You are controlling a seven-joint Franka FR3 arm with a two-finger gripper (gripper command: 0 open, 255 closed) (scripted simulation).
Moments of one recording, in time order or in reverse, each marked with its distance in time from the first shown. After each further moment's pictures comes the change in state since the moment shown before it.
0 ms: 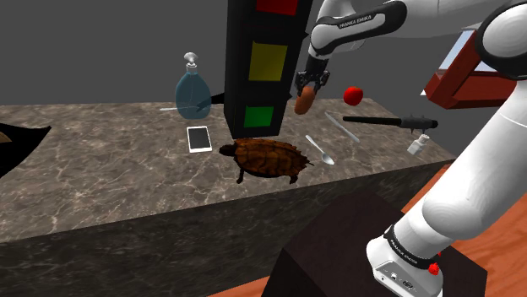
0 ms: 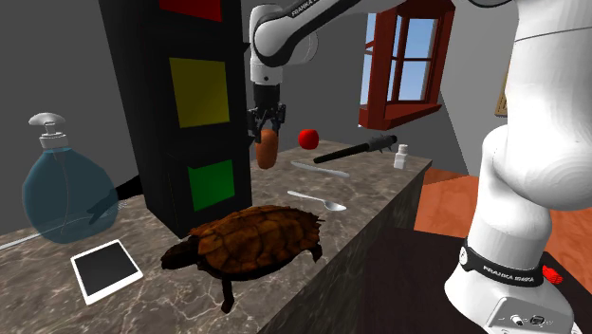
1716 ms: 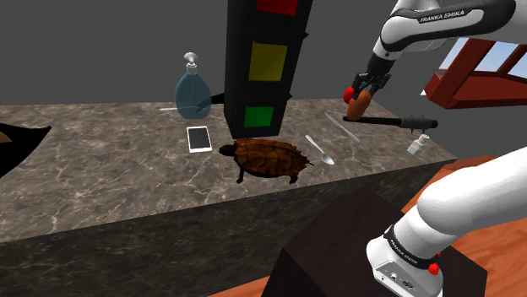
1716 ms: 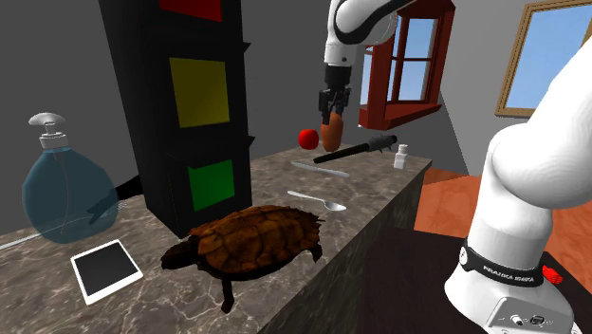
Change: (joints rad) arm -0.137 -0.455 -0.148 -0.354 -0.088 -0.072 -0.242
